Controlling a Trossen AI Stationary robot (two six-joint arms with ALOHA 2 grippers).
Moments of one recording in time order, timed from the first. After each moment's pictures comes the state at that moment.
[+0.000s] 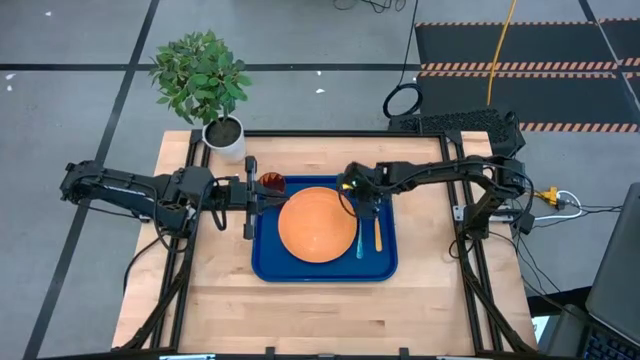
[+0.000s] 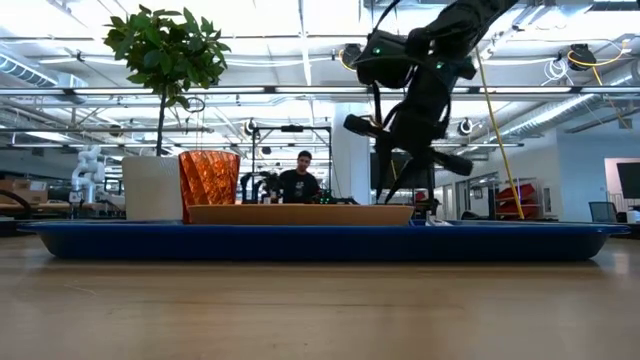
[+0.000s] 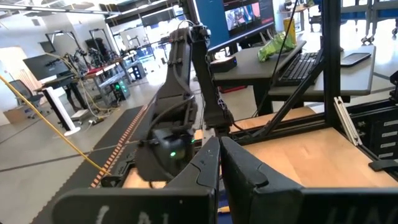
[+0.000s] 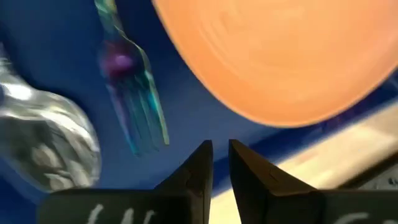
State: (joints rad) left arm -0.14 0.99 0.87 0.10 -0.16 0.25; right arm -0.22 1.67 1.03 -0.46 0.10 -1.62
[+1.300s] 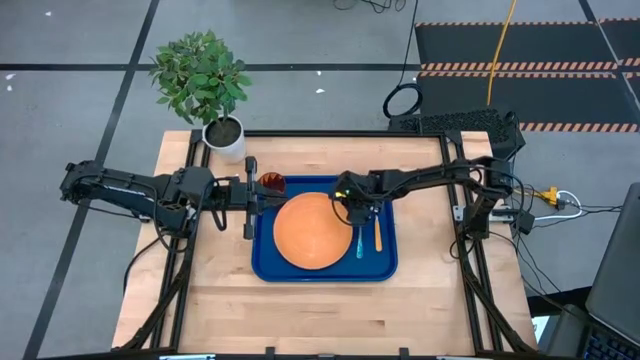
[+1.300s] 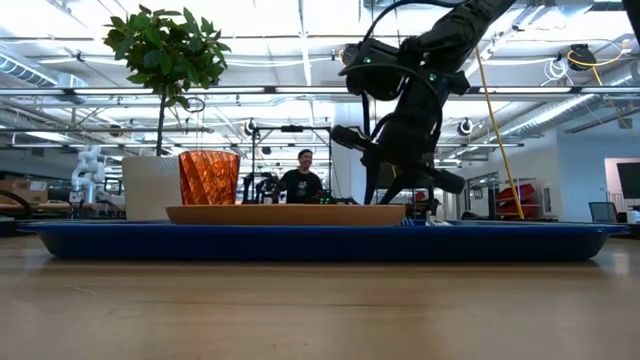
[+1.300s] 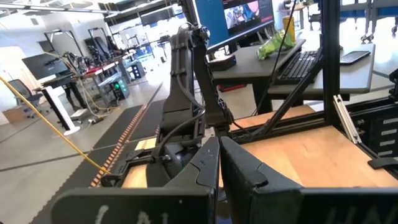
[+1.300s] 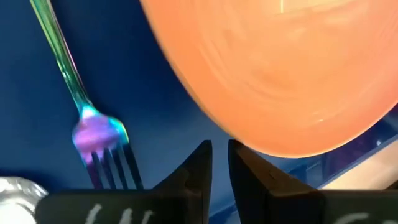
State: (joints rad) left arm -0.14 0.99 0.87 0.09 -0.16 0.26; right arm -0.18 1.76 1.03 -0.34 0.05 -1.55
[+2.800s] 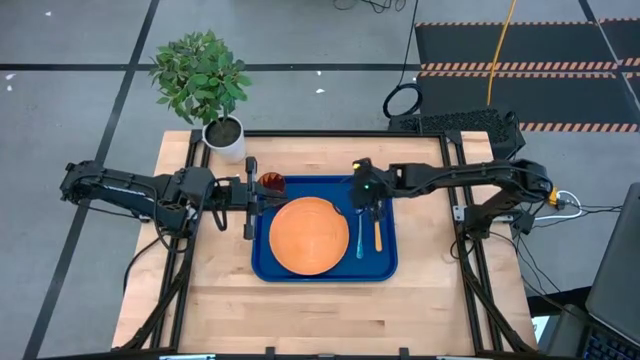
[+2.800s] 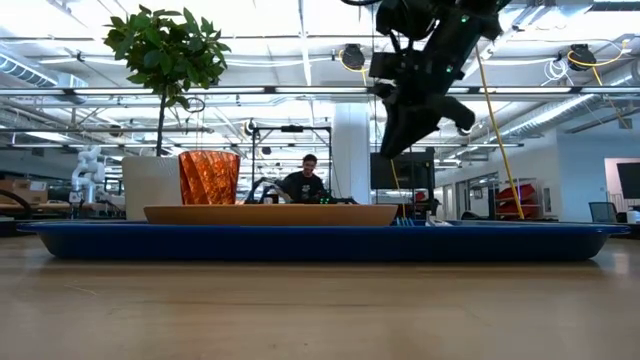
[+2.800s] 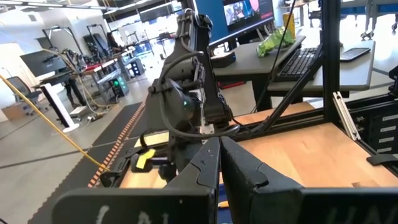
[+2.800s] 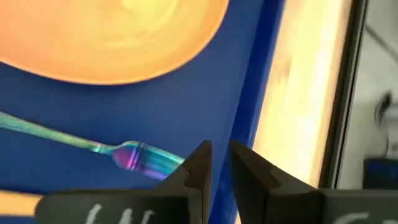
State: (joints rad) left arm -0.14 0.99 0.87 0.08 -0.16 0.25; right arm -0.14 1.50 1.03 -0.50 0.19 -0.61
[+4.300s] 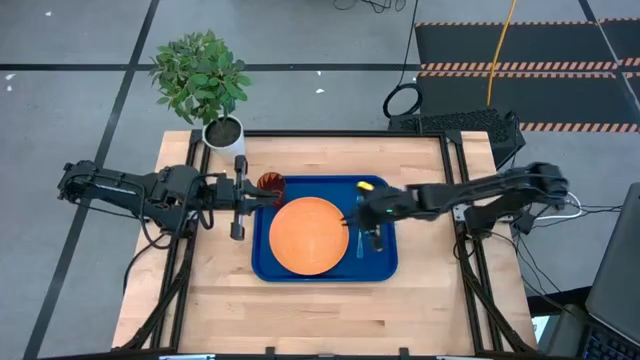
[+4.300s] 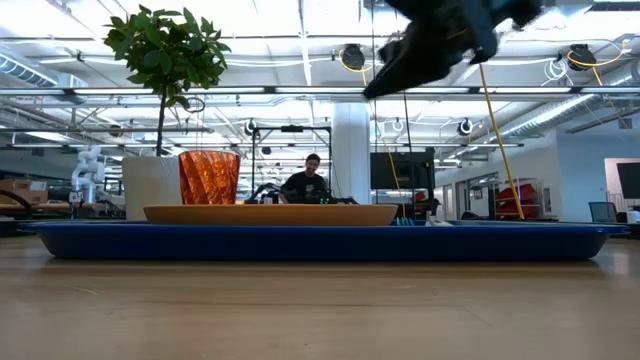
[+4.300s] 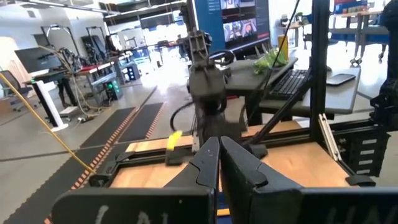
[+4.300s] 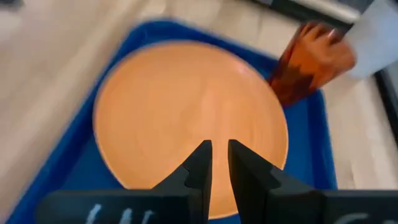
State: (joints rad) left arm -0.17 0.91 0.87 0.05 -0.17 0.17; right arm 0.07 1.35 0.85 -0.12 0.02 -0.28
